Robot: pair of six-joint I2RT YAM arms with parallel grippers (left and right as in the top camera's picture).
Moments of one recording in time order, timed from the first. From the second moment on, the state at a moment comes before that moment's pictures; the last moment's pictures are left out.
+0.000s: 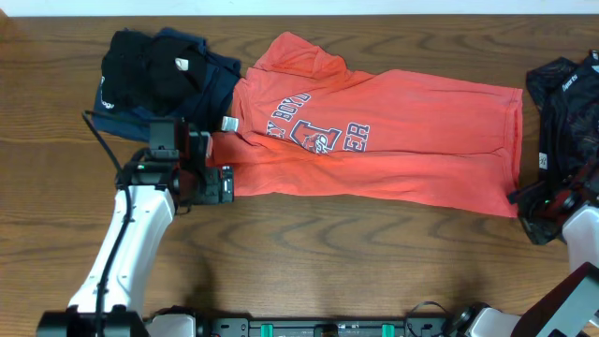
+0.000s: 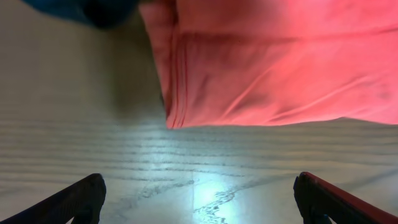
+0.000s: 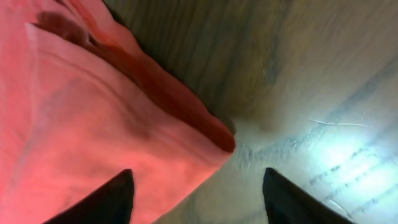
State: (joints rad) left arm -0.02 1.38 0.88 -0.79 0.12 -0.05; right arm -0.64 1.46 0.74 -0.57 -0.18 0.49
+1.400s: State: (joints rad) left arm -0.02 1.54 0.77 -0.55 0.10 -0.10; right arm -0.64 1.46 0.65 -0.47 -0.14 0.55
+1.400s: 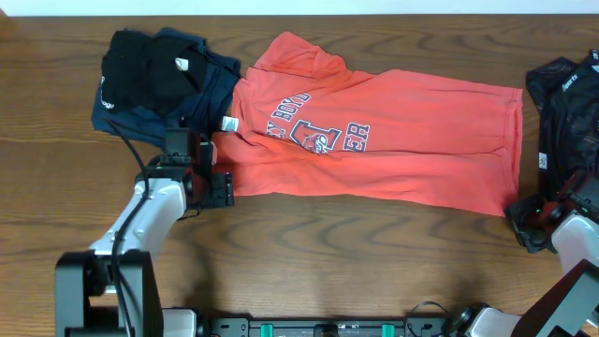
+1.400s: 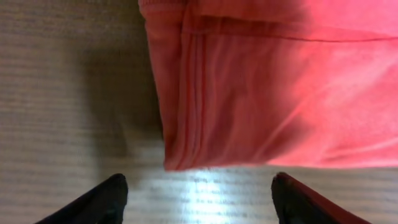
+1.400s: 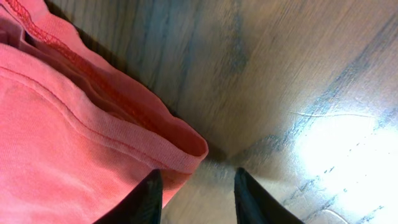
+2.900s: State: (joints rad) left arm -0.02 1.58 0.77 -0.55 0.09 -0.10; right arm -0.69 1.44 0.53 -0.22 -0.24 0.59
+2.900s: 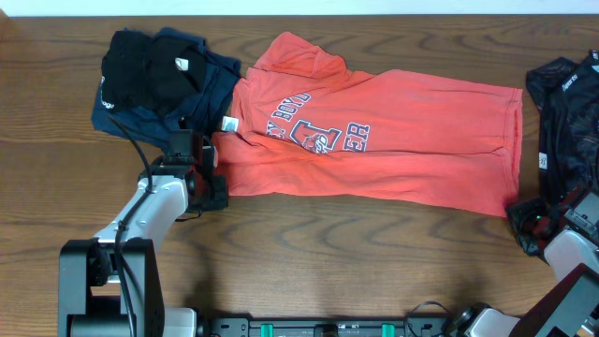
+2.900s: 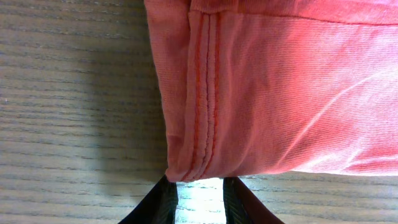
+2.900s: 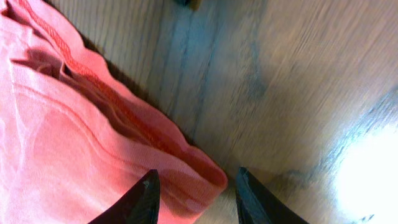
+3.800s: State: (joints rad) left arm -0.02 1.54 0.77 -0.69 0.09 -0.10; right arm -0.76 1.33 0.67 -0.60 -0.16 0.59
